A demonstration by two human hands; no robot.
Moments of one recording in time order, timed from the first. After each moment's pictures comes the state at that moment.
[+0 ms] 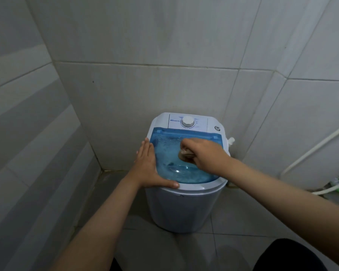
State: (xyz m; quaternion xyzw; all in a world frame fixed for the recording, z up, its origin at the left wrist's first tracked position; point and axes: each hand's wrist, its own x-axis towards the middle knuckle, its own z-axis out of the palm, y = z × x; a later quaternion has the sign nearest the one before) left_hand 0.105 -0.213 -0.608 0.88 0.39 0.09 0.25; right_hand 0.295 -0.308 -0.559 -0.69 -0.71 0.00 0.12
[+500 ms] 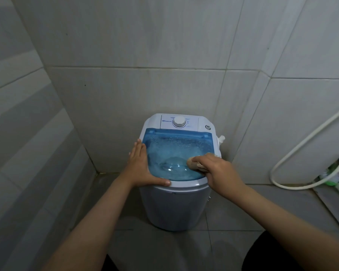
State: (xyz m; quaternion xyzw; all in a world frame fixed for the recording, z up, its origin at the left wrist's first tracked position) left_hand 0.104 -0.215 -0.606 0.88 0.39 0.08 0.25; right_hand 0.308 -0.378 -0.596 -0.71 -0.66 -0.06 0.24
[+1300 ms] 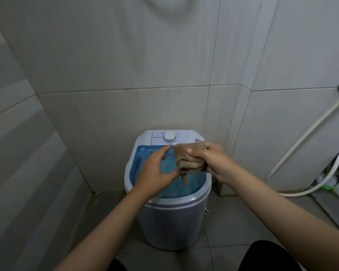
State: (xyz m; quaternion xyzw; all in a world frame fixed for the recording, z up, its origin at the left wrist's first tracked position) left_hand 0.157 -0.269 -0.548 0.83 0.30 0.29 0.37; right_hand 0.318 -0.347 -0.522 -0.60 -0.29 0.42 0.62
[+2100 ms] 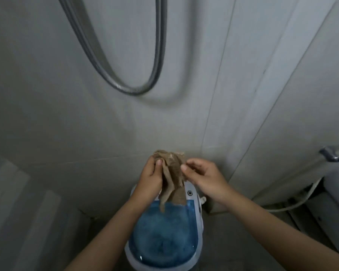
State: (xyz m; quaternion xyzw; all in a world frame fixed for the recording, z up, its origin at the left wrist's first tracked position) left_hand 0.255 -0.164 -0.359 0.64 0.35 0.27 0.62; right_hand 0.378 -0.269 -0.335 -0.67 -0.37 0.36 0.53
